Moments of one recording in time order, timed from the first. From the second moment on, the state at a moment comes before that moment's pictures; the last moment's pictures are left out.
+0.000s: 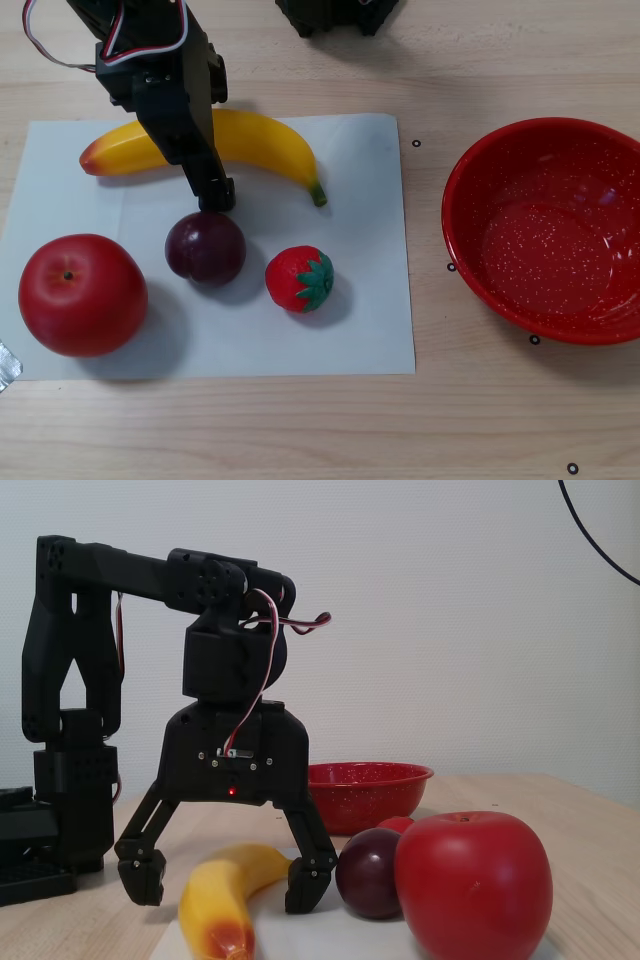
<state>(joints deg) -28.1 87.1 96.2 79.0 28.8</state>
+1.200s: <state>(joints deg) -33.5 90.3 95.9 96.5 28.7</state>
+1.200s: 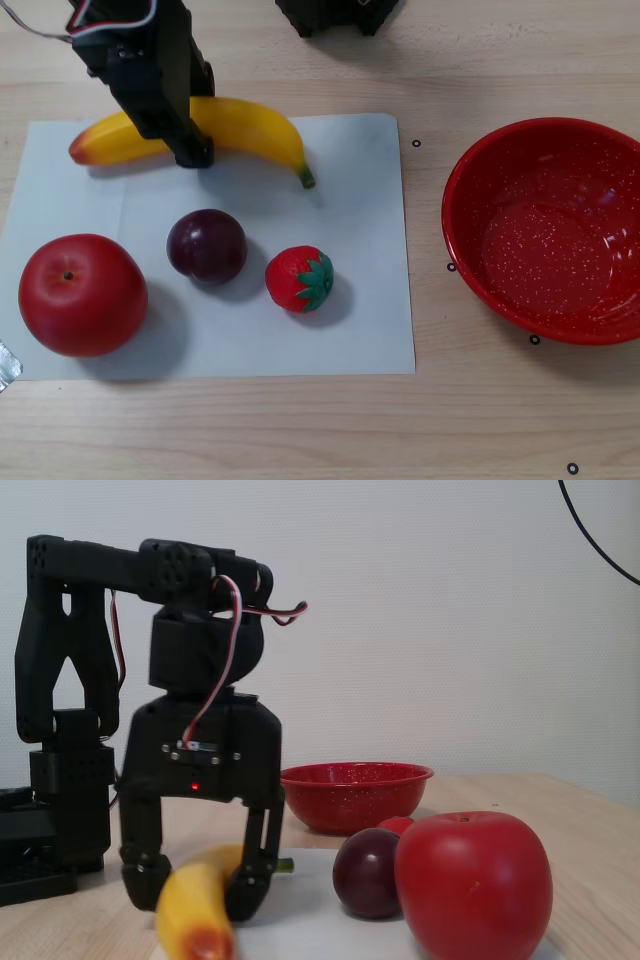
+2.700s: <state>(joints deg) 23.2 106.3 62.6 107.8 -4.4</state>
